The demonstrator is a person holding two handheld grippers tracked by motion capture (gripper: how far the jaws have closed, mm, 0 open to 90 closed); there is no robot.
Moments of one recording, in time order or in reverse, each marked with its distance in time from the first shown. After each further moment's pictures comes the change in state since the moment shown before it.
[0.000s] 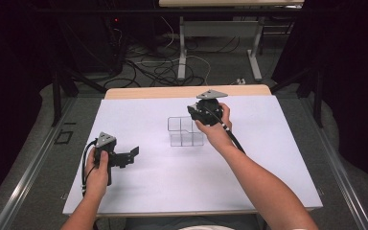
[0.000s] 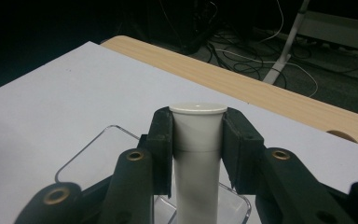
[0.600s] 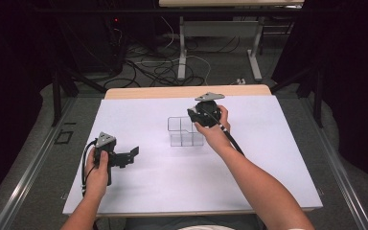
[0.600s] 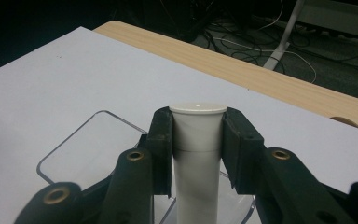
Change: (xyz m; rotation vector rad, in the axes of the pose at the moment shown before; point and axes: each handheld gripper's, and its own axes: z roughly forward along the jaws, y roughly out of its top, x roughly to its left) left arm 0.000 0.000 0.001 -0.003 -0.001 -0.005; right arm 0.000 -0.010 0.011 0.040 -0.012 0.001
